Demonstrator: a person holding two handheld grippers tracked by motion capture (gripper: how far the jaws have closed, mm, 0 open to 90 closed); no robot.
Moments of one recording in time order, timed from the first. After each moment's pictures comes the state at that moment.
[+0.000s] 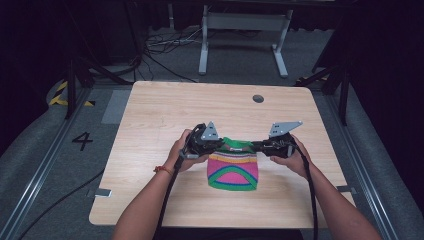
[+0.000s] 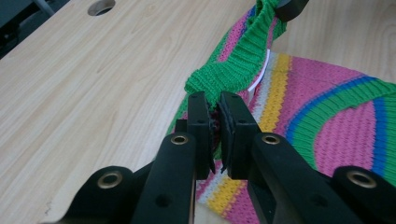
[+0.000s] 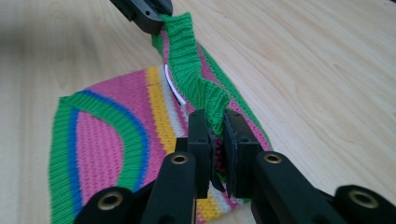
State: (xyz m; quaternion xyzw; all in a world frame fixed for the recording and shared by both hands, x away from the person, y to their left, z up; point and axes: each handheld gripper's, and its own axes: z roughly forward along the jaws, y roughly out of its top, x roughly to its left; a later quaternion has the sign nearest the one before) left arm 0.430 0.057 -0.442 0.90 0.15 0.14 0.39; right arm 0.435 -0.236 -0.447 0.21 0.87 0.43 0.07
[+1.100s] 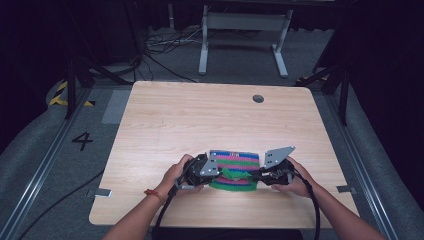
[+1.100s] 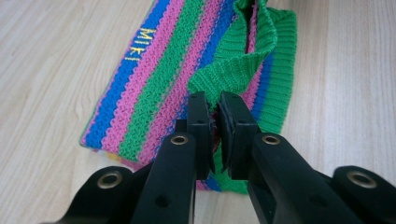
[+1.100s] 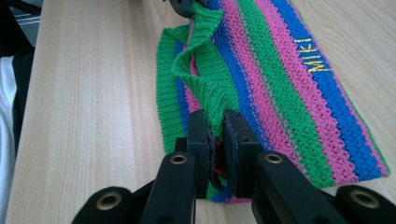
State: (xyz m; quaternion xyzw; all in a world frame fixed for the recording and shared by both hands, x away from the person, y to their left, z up) left arm 0.357 0.061 -0.463 0.93 0.08 0.12 0.34; right arm 0.370 -0.221 -0.462 0.12 0.92 0.38 0.02
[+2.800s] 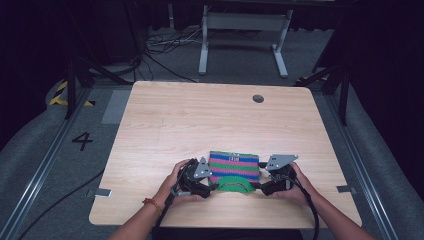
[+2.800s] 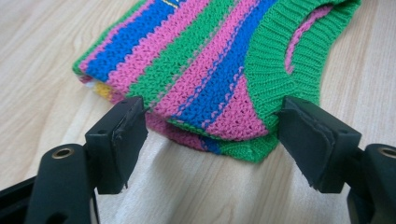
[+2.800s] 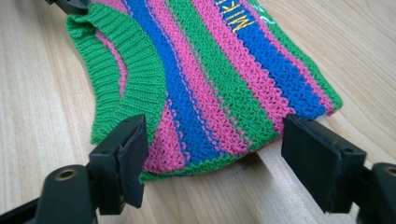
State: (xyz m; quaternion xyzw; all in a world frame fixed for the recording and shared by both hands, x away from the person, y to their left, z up) left arm 0.351 0.078 -0.492 0.91 0.19 0.12 0.36; right arm 0.360 -0.231 -0.488 0.22 0.90 0.36 0.10
